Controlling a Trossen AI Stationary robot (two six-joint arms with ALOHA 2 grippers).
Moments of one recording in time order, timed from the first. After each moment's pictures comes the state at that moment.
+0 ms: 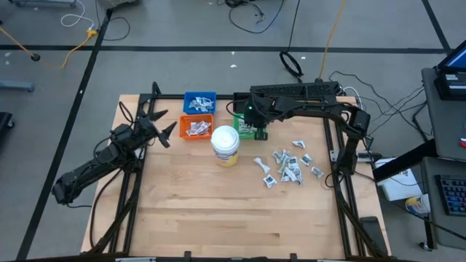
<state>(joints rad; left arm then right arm) 0.62 0.02 0.02 0.07 -0.05 0.13 -0.41 1.83 1.34 -0.63 0.08 -0.46</state>
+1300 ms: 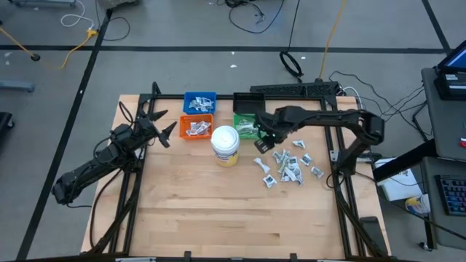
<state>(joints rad) 0.62 0.02 0.02 0.07 -0.05 0.13 -0.27 1.67 1.27 -1.02 -0.01 0.67</state>
